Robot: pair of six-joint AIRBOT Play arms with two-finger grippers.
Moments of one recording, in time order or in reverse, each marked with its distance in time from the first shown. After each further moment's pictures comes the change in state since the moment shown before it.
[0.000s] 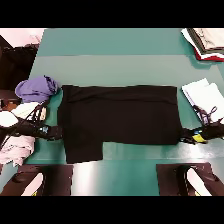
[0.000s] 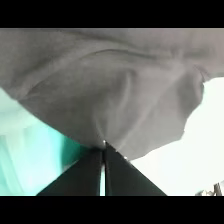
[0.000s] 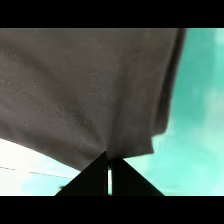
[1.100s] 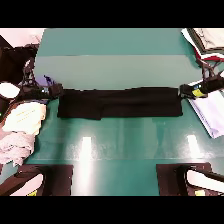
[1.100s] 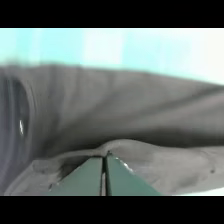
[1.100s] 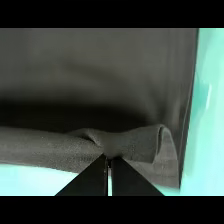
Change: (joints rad) left arm -0.047 -0.338 0.348 -0.038 0.590 -0.056; right arm 0.156 -0.554 0.682 0.024 -0.199 0.051
